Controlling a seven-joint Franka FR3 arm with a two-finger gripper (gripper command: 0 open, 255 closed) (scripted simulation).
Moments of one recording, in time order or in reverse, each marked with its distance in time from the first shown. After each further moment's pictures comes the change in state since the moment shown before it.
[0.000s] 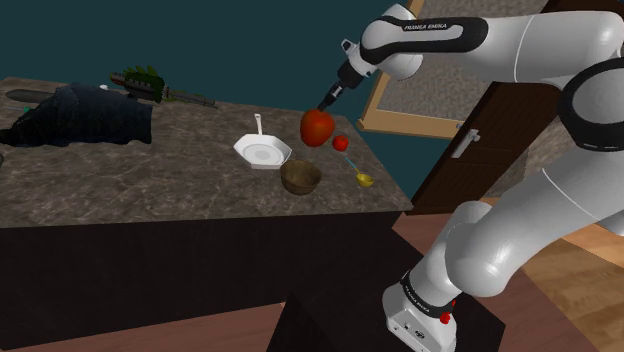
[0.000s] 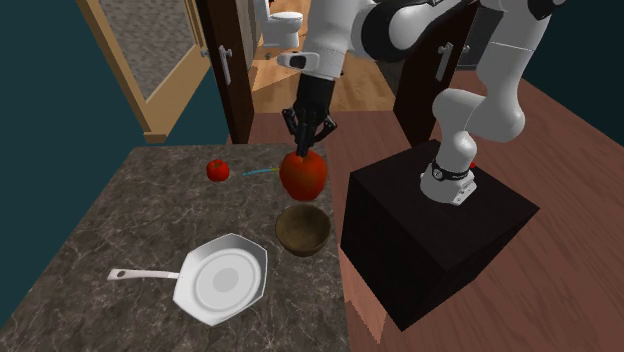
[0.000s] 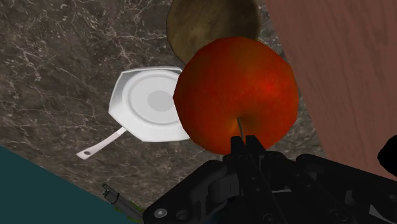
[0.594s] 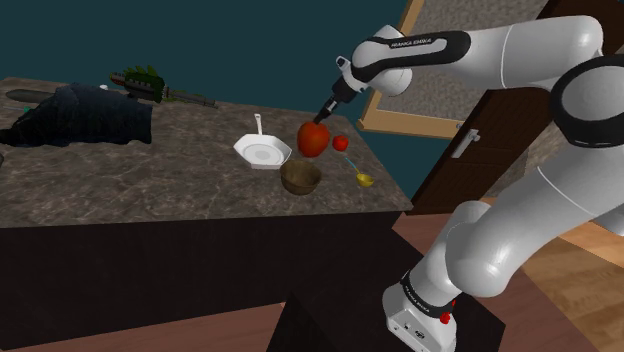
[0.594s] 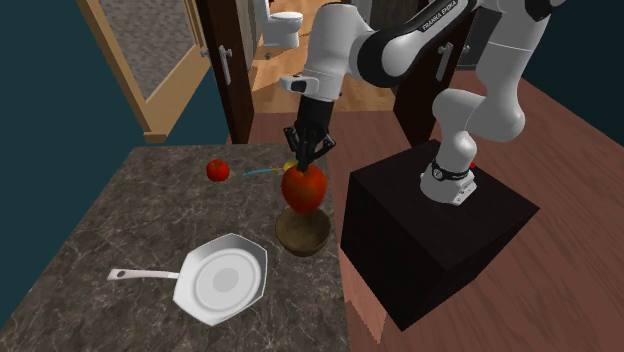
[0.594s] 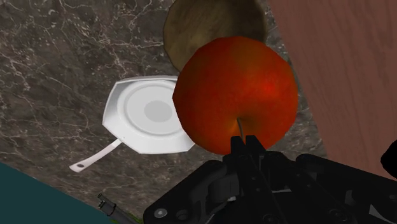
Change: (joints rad) arm 0.011 0.037 -0.012 -0.084 0.045 0.113 -0.050
